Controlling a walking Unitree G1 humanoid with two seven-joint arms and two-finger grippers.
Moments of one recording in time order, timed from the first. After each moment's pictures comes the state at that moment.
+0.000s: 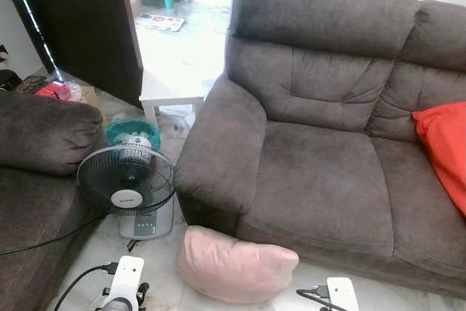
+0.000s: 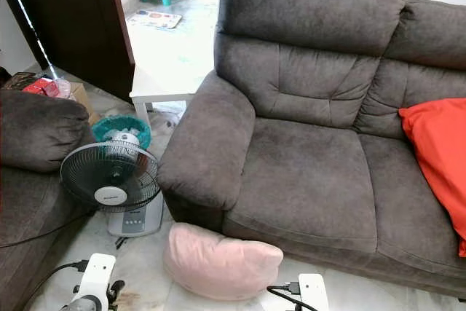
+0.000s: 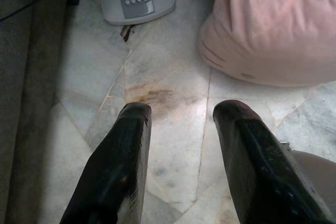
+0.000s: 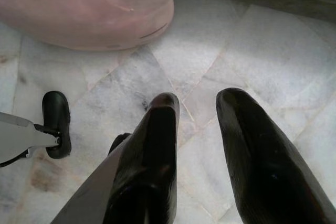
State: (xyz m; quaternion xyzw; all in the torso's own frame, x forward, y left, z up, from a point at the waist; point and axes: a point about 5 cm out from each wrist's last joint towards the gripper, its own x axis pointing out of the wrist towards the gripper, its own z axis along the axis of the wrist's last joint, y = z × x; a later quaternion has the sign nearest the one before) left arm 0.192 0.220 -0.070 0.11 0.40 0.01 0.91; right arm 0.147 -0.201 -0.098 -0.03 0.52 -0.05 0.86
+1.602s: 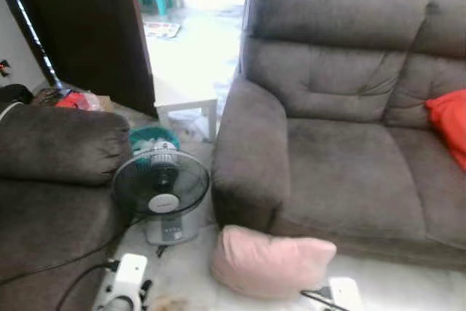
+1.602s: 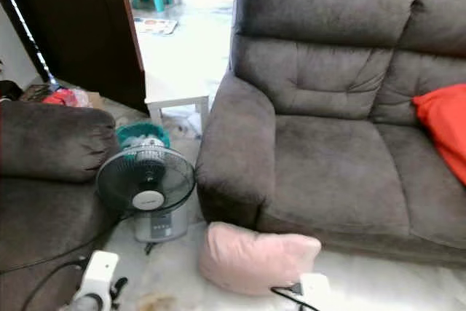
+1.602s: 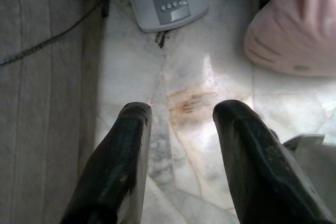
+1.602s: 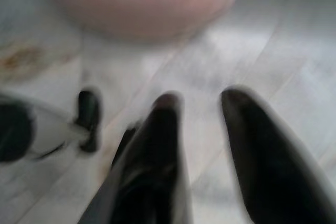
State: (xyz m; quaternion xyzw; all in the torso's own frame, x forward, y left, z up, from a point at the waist) left arm 0.193 0.226 -0.067 0.11 0.39 0.01 0.92; right arm 0.145 -0.186 -0.101 -0.02 0.52 -0.03 0.85
